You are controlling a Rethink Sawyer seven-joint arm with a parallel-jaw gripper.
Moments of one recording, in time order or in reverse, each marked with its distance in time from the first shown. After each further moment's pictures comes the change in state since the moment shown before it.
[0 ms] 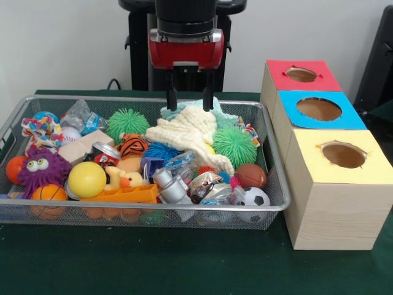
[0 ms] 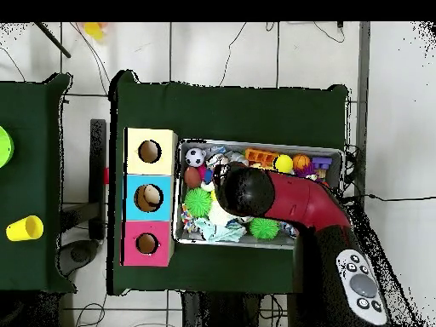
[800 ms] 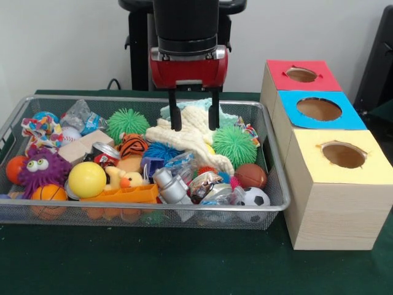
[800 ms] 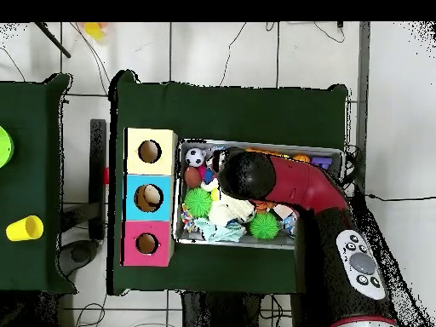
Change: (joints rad) arm -0.014 0.062 0.045 -0.078 -0.003 0.006 0.000
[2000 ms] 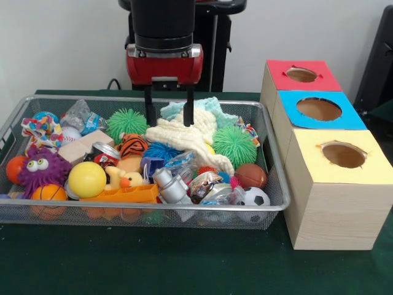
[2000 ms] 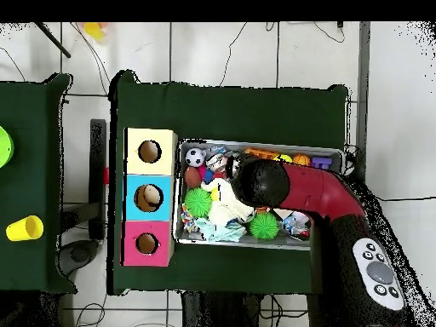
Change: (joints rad) arm -0.067 -0.032 0.017 0.030 -0.085 0.000 0.000
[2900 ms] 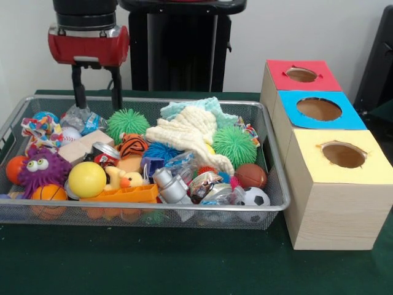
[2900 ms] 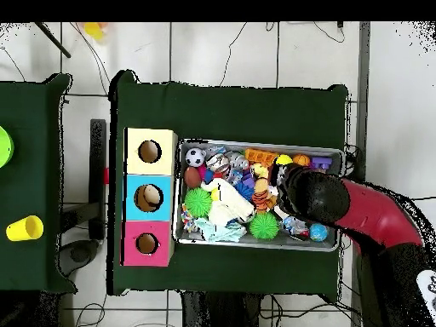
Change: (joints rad) arm -0.193 -0.032 0.052 0.034 -0.038 0.000 0.000
